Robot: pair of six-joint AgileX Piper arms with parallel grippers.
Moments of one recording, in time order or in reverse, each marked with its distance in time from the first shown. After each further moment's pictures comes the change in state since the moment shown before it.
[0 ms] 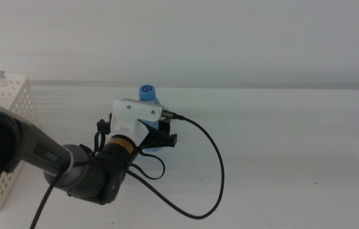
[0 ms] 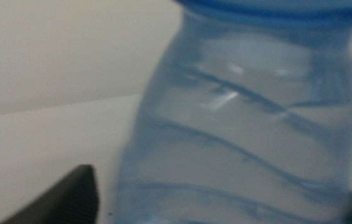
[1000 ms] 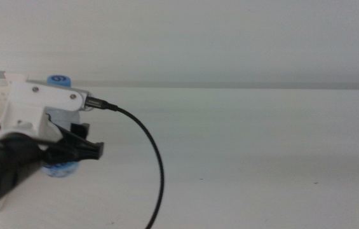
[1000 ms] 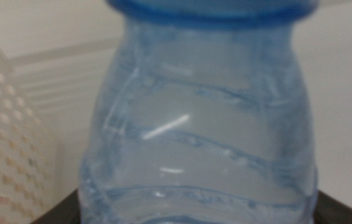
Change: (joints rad) left arm 0.039 -0.909 0.279 -1.304 0.620 1.406; right arm 0.000 0.000 0.000 0.000 -0.002 0.000
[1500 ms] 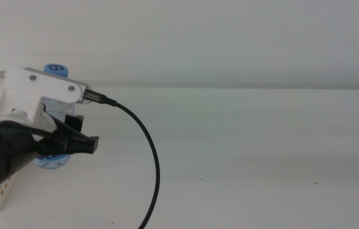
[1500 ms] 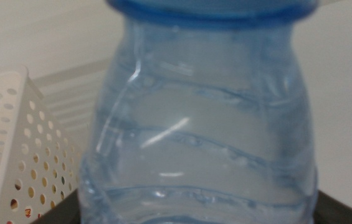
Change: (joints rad) left arm 0.020 -0.031 -0.054 -0.220 -0.015 0.334; right arm 0.000 0.000 0.000 0.000 0.000 0.000
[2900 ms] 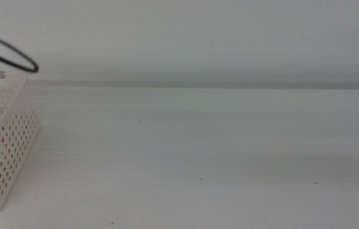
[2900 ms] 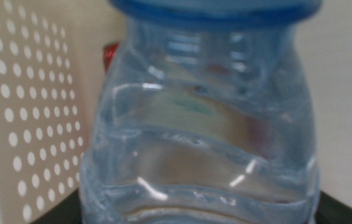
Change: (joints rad) left arm 0.897 0.443 -0.814 1.532 1.504 -1.097; right arm 0.000 0.000 0.000 0.007 0.000 0.000
